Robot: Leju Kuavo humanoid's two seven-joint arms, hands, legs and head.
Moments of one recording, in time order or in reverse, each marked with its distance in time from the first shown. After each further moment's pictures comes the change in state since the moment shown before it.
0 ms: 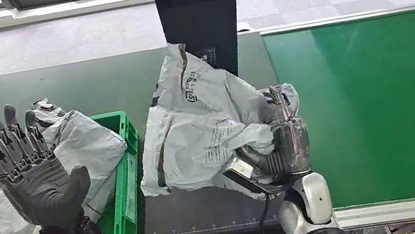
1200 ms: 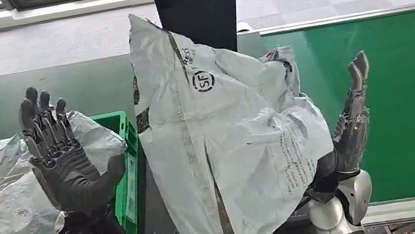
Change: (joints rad) left arm -0.054 0.012 -0.122 0.082 -0.118 0.137 0.000; right arm 0.061 0.001 -0.064 -0.341 -0.322 -0.002 -0.263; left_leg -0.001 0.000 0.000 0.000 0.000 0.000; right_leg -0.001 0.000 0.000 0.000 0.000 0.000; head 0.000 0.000
